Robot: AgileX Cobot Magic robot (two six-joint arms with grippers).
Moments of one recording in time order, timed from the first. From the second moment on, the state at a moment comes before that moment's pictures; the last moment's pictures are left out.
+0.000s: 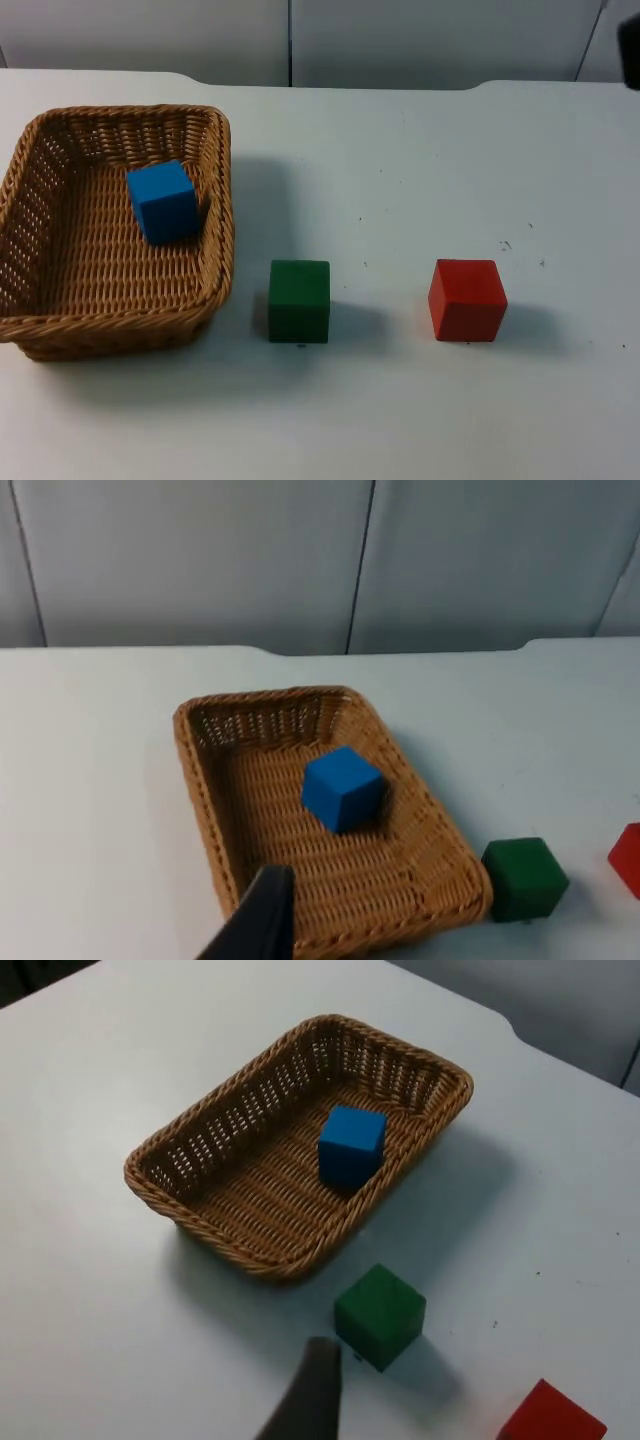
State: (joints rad) right arm 0.77 0.82 -0.73 -0.02 0.50 -0.01; left arm 0.11 0.05 -0.55 -0.41 0.96 0.21
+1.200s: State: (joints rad) right arm 0.77 0.08 -0.53 -0.05 1.10 0.02; left arm 0.11 0.01 -0.56 -0.08 1.20 0.05
